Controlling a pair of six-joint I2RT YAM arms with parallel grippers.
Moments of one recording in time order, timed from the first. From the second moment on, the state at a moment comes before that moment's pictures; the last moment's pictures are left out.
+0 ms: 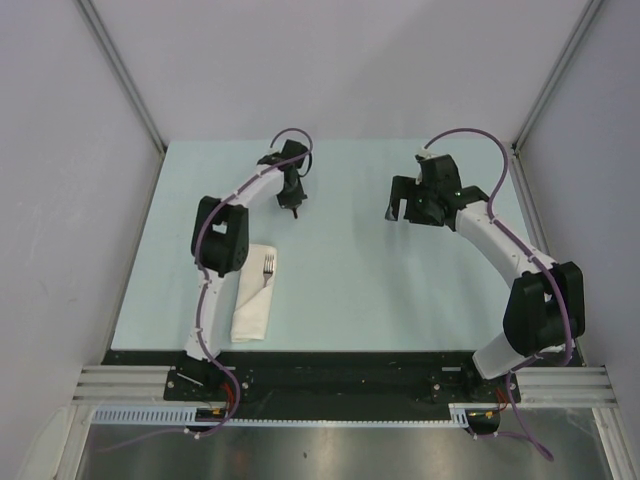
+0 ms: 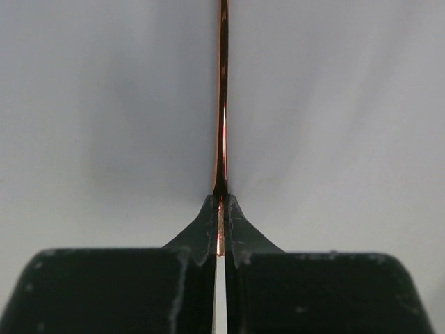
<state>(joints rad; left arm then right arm) -0.37 2.41 2.05 -0.77 -0.20 -0.60 0.31 1.55 1.26 -0.53 -0.05 0.37</state>
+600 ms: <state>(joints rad) -0.67 1.83 1.16 -0.59 -0.14 -0.66 0.44 1.62 1.22 -0.46 -0.08 0.42</state>
